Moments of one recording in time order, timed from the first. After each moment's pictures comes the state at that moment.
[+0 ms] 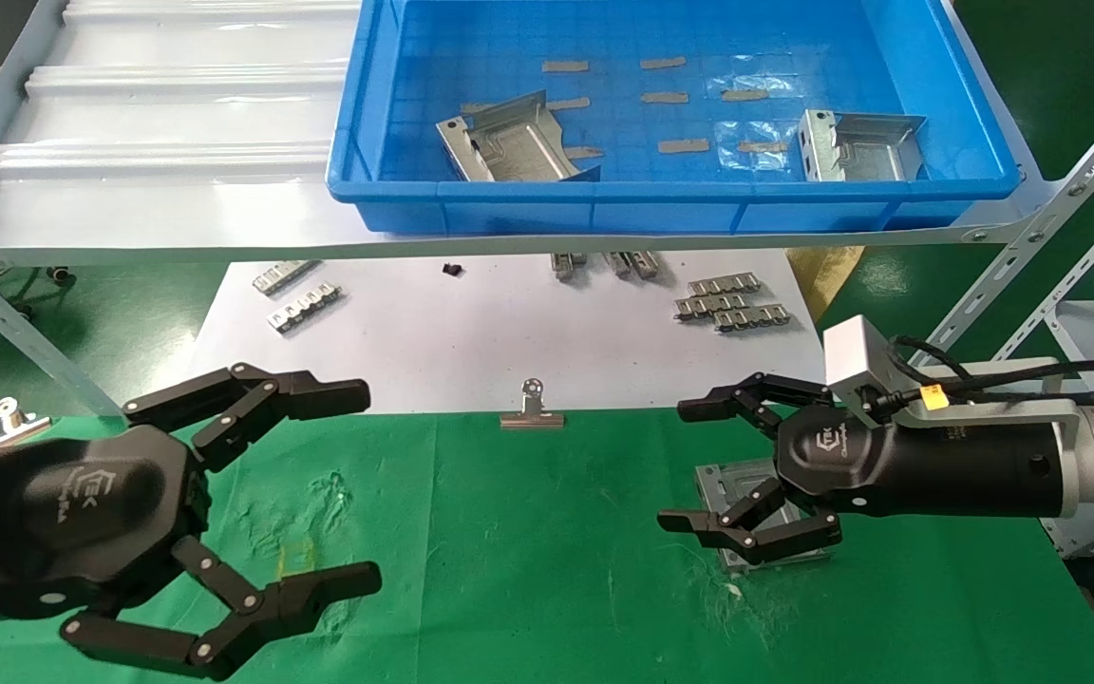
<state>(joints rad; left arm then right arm) -1.08 0.56 0.39 -1.22 0.63 1.42 -0.12 1.64 -0.83 -1.15 0.40 -0.70 -1.58 -0.23</state>
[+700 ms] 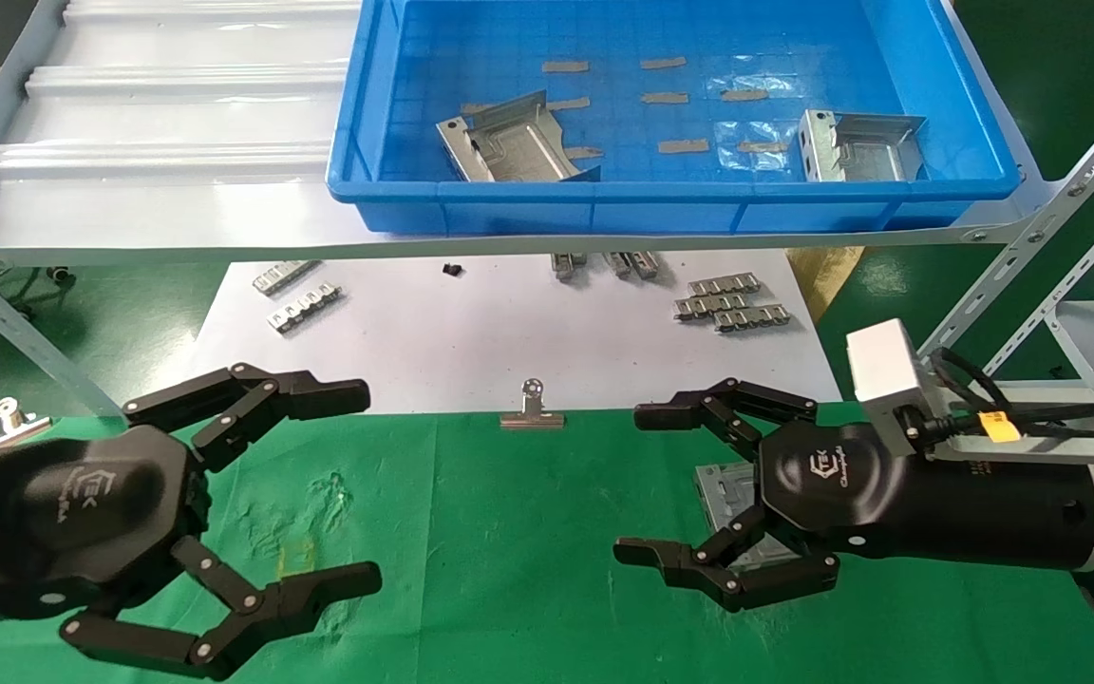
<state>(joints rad) -1.08 0.56 0.39 -1.22 0.63 1.42 -0.12 1.40 -0.74 -0.78 0.78 -0.71 -1.54 -0.05</state>
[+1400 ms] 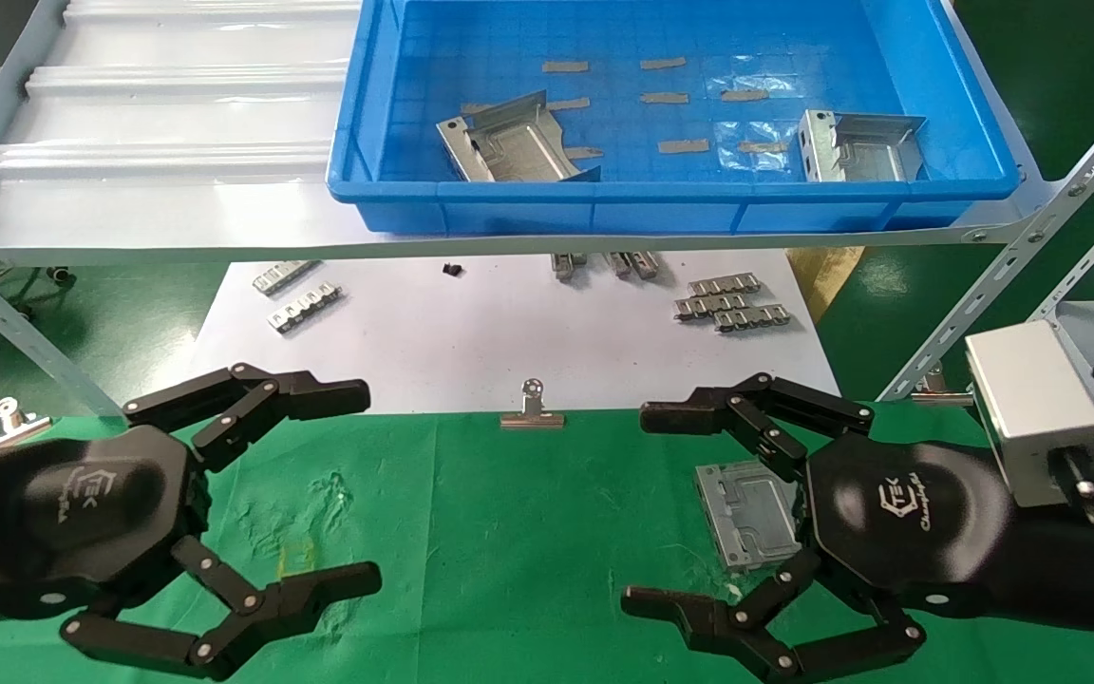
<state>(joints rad) -1.08 0.56 0.39 -1.22 0.63 1.42 -0.12 1.19 -0.65 -0.45 1.11 -0.72 -1.51 0.11</state>
